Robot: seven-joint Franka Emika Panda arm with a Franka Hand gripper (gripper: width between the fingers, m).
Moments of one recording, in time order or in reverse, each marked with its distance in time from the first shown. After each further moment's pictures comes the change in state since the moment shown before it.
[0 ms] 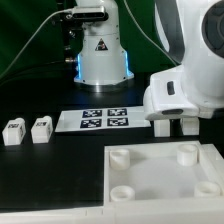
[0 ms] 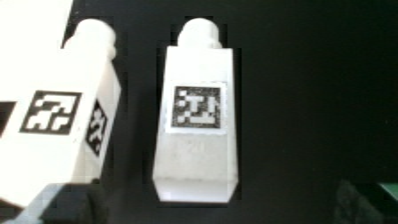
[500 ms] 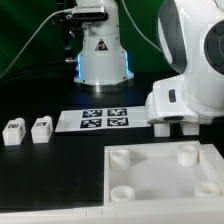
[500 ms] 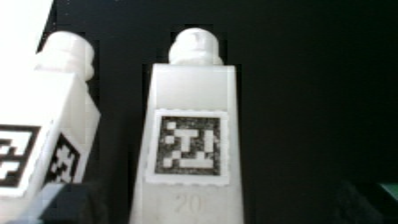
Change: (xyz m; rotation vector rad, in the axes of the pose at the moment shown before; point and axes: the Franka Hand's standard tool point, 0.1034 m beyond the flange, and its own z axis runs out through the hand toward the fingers) arm -0.002 -0.002 0.027 -0.015 -0.016 0.007
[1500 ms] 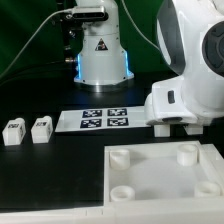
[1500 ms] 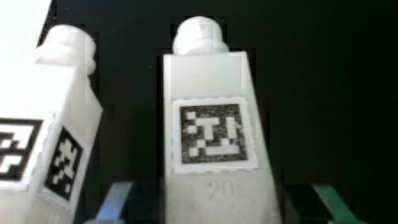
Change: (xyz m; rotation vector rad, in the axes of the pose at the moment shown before) arm 0.002 0.002 0.000 0.002 0.007 0.002
